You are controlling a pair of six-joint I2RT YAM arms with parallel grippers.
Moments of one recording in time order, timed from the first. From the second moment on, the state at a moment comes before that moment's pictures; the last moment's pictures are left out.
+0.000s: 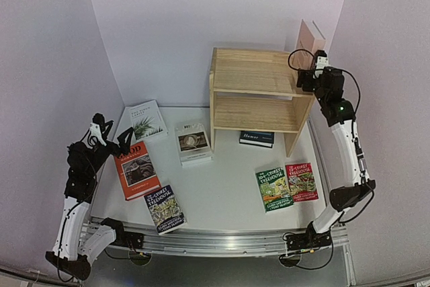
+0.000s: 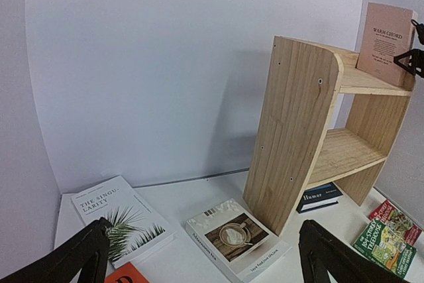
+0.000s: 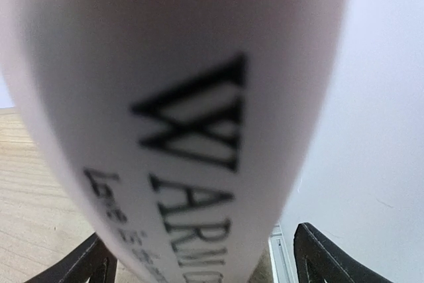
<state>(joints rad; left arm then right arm) -0.18 0.74 0.95 -0.18 0.24 -0.10 0.19 1.68 2.12 -0.60 0.24 0.03</state>
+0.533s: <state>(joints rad) -0.18 0.78 0.96 -0.27 0.33 -0.10 0.19 1.46 1.88 -0.52 0.23 0.10</state>
